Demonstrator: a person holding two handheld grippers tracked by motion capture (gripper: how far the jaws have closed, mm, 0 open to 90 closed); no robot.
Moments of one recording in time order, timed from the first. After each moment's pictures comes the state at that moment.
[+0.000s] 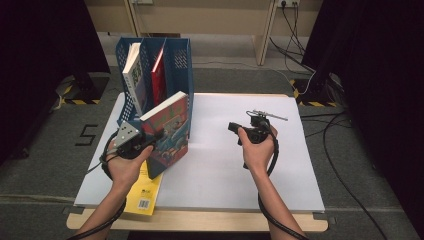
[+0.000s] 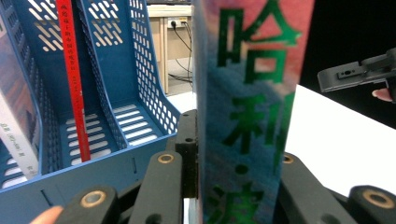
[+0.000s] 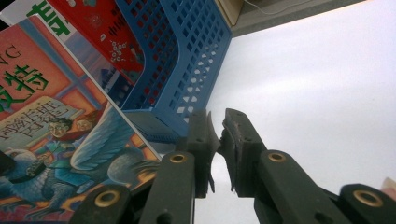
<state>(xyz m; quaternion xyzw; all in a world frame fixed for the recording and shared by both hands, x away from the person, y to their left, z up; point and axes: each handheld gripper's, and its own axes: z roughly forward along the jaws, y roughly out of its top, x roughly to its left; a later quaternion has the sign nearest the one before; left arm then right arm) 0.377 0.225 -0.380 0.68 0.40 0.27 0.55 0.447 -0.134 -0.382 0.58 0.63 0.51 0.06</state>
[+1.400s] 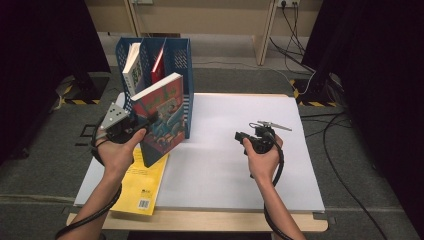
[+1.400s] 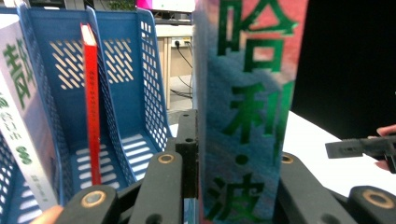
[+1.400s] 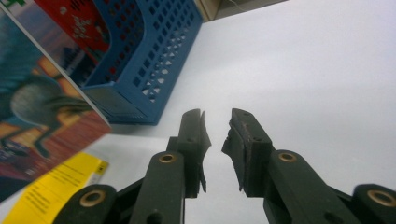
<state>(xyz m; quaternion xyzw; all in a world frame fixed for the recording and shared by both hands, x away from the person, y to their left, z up) 0.388 0.235 -0.328 0.65 0.41 0.29 0.57 0.430 -0.149 -0.405 0.59 0.65 0.48 0.10</state>
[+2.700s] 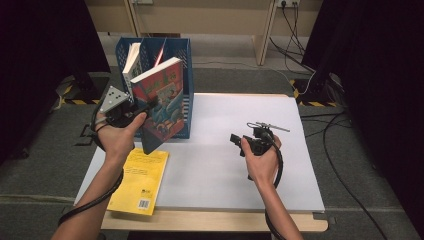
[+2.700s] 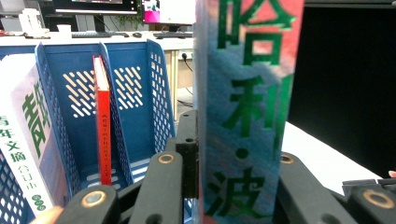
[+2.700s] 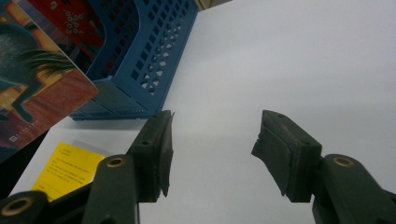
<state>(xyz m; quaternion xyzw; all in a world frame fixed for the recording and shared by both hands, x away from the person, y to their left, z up) 0.408 0.231 -0.299 0.64 0.41 0.30 0.58 0.428 -0.143 -0.404 0.61 0.64 0.46 0.07</state>
